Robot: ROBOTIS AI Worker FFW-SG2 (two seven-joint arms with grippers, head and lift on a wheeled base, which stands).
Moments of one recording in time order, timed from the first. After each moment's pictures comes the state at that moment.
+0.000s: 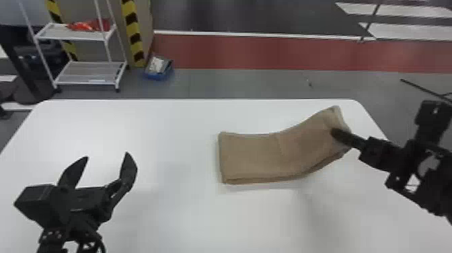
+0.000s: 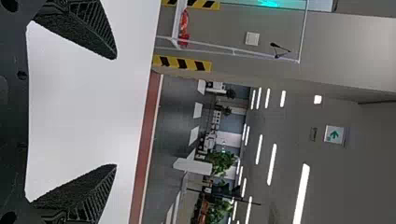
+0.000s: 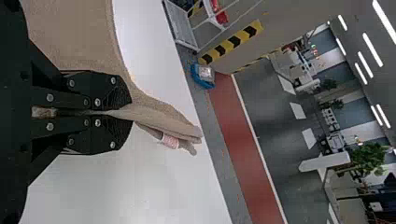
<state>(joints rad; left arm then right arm) 0.39 0.03 0.05 -1.84 0.19 -0.10 -0.03 -0.02 -0.06 -0.43 -2.08 -0.29 1.13 0.37</state>
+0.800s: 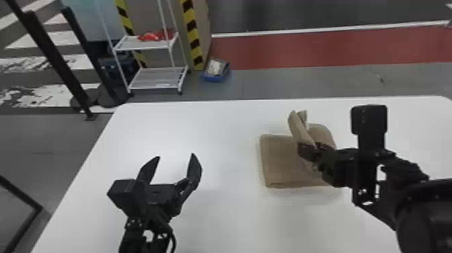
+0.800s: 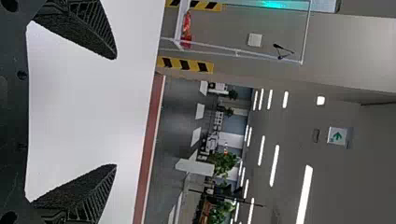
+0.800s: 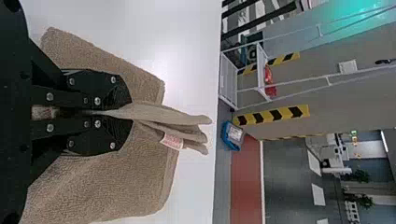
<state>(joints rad) 0.40 0.03 0.05 -1.83 0.19 -0.10 -0.03 0.03 0.00 0.15 -2.04 -0.03 0.97 0.28</state>
